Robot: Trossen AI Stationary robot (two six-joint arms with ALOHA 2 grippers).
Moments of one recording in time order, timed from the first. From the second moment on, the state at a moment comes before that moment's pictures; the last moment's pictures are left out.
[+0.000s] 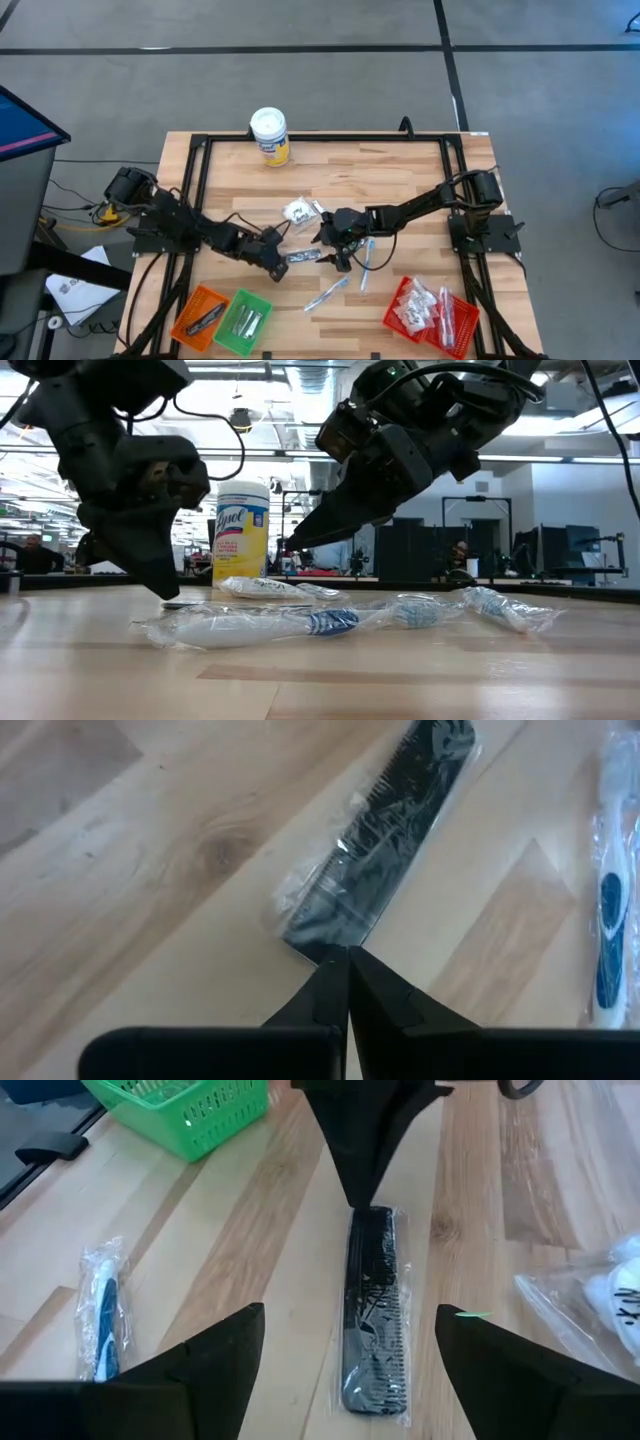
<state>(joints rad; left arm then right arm) -0.36 1.55 0.62 -0.09 -0.22 -1.13 0.09 1.90 0.96 0.35 -0.20 -0.03</state>
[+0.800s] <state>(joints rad) -0.37 1.55 0.62 -0.02 -0.23 -1.13 0.09 1.90 0.96 0.34 -0.20 0.01</state>
